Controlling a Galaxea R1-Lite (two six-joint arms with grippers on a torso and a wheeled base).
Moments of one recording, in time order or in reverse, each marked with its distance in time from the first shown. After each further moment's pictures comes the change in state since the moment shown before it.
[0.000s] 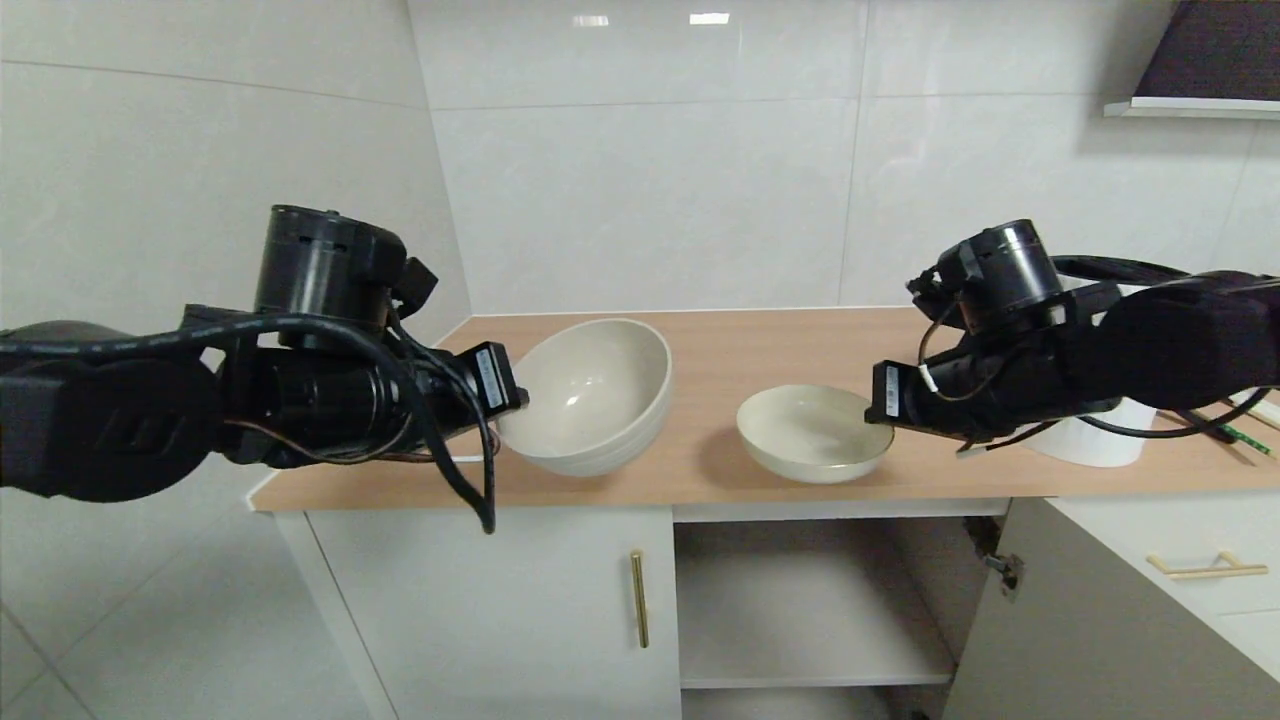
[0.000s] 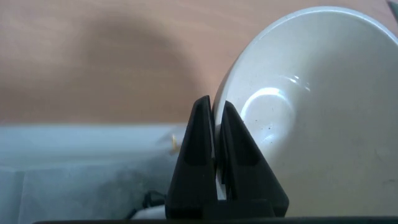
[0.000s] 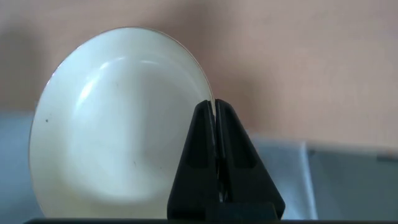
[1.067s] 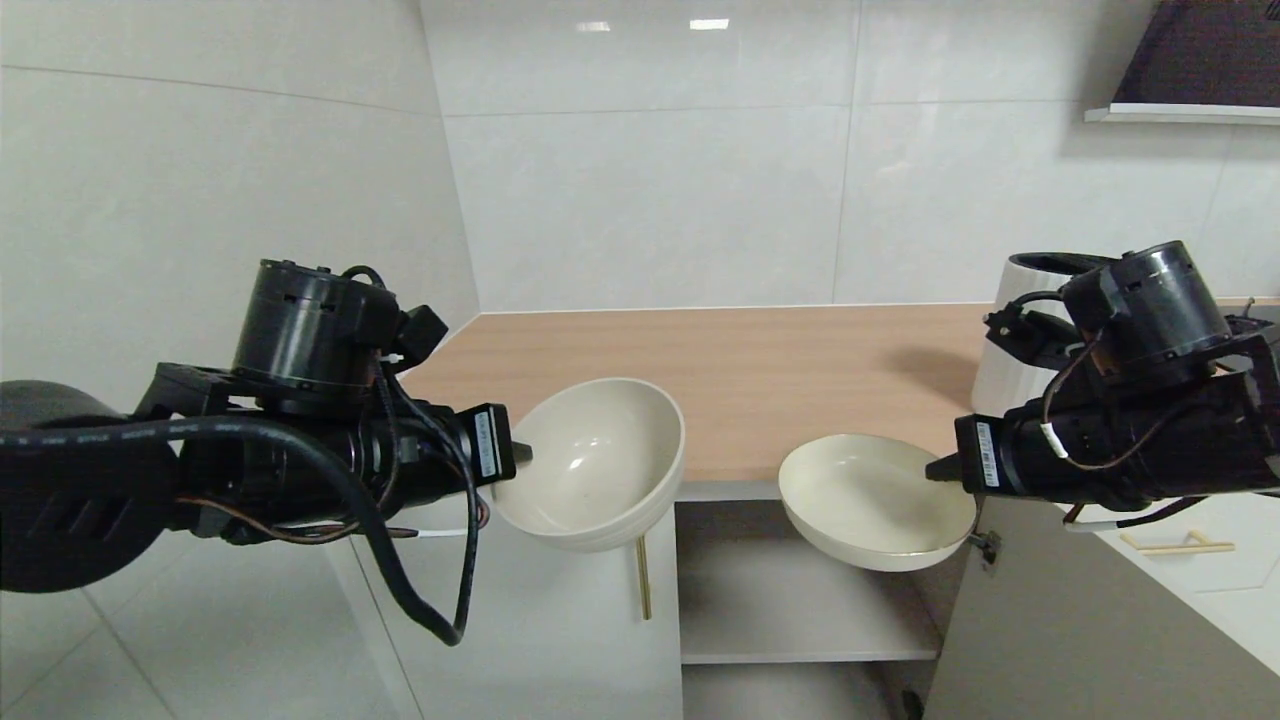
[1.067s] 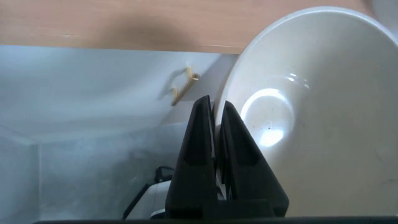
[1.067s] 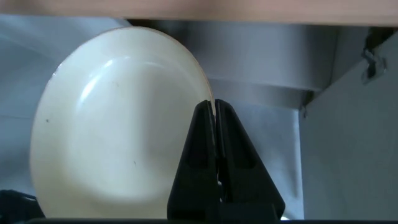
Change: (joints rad) left arm -0.053 -0.070 0.143 -0.004 -0.020 0.051; right arm 0.007 -0.246 0.286 0.001 0.059 -0.072
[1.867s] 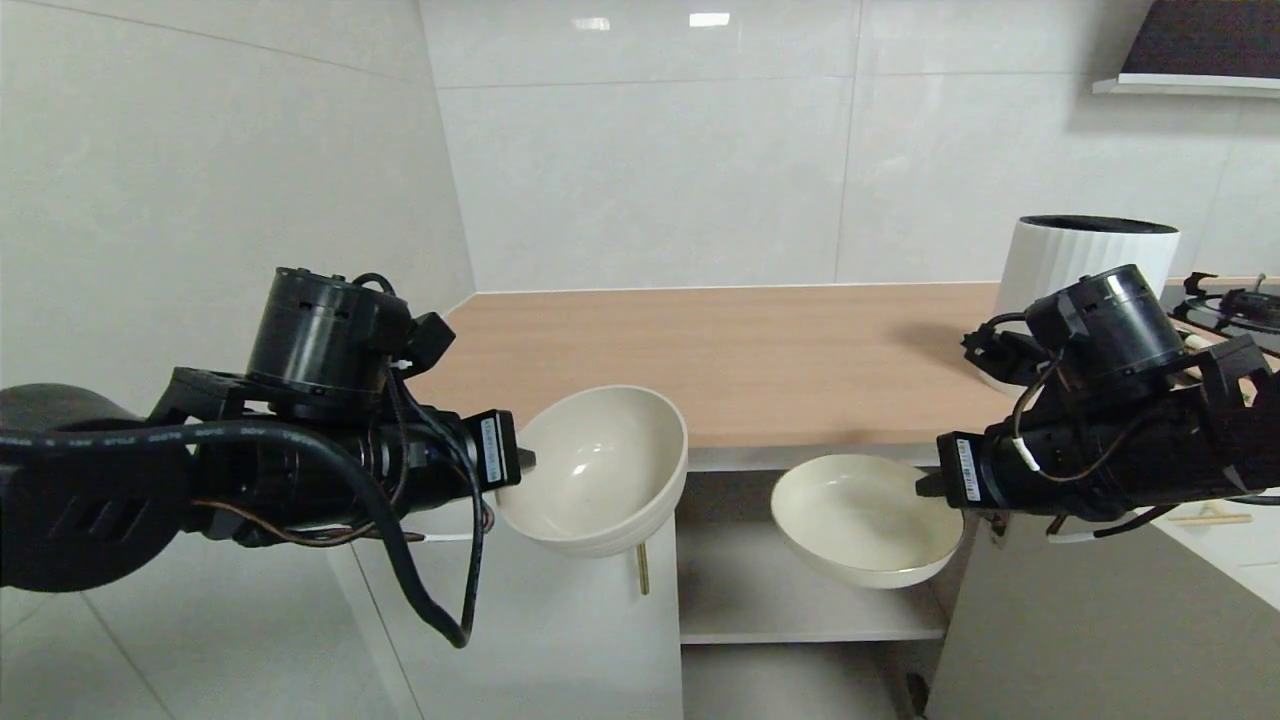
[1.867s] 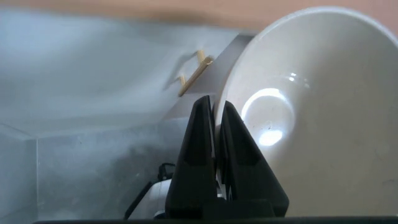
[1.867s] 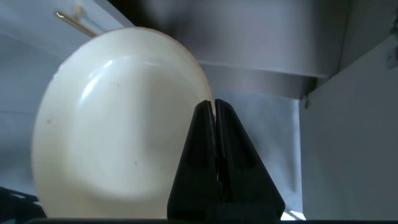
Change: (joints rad) left arm -0.001 0.016 0.001 0.000 0.002 0.001; right arm 0.001 0.047 0.001 0.000 0.000 -0.005
